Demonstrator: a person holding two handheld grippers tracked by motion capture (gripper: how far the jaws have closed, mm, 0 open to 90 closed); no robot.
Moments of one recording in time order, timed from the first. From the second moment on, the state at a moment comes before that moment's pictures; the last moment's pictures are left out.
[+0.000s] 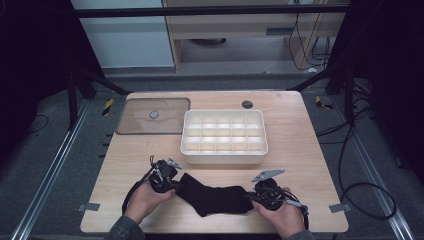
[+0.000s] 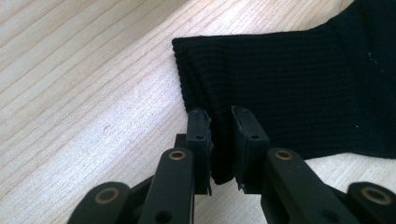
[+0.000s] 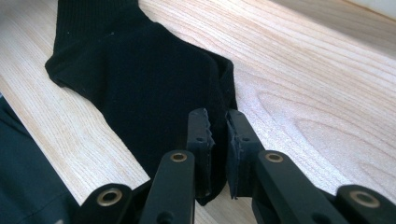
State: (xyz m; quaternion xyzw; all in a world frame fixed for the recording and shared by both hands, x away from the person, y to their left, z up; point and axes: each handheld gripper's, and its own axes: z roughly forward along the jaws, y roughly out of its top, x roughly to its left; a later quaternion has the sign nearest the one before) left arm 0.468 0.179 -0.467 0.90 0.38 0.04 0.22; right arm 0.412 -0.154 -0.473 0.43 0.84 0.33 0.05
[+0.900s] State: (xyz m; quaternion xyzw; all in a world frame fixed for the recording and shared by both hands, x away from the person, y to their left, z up) left arm 0.454 0.180 -0.413 0.90 0.34 0.07 0.25; right arm 0.414 -0.141 -0.474 0.42 0.84 0.34 0.04
